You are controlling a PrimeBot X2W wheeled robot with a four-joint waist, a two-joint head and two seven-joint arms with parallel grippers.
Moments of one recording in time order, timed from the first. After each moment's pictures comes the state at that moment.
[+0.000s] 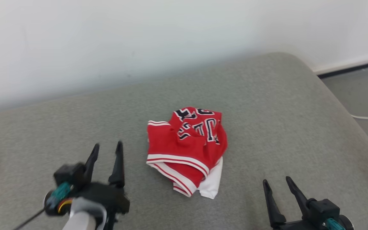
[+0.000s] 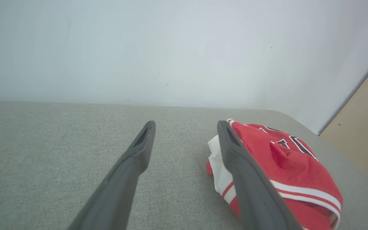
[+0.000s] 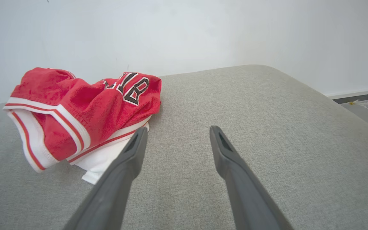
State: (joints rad) left arm -0.36 0.16 -0.31 0.47 -0.56 0.02 -0.24; right arm -0.02 -0.05 0.10 0.27 0.14 0.13 -0.18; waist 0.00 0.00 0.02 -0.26
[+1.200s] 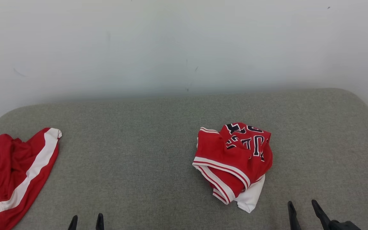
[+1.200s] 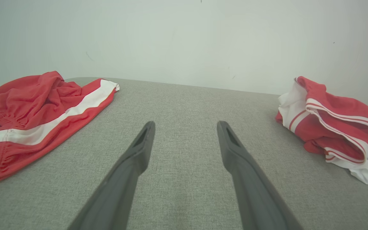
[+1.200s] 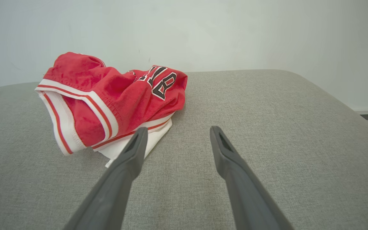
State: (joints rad) left arm 0.17 0.06 -0.01 0.14 -0.21 -0.12 -0.26; right arm 0.12 -0.05 -0.03 0.20 0.09 0.13 -0.15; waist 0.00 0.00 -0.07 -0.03
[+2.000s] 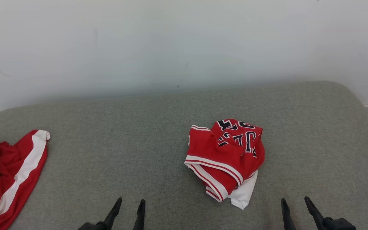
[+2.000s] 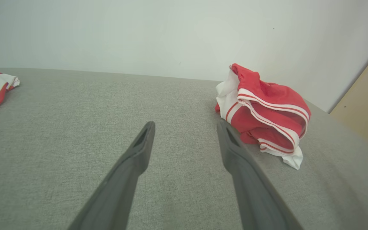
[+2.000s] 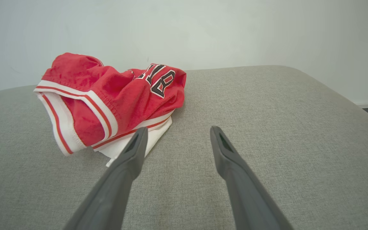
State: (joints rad) left arm 0.06 0.08 -0.21 0.21 -0.31 -0.13 -0.23; right arm 0.10 -0.05 0.00 0.22 0.10 0.13 -0.16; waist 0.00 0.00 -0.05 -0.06
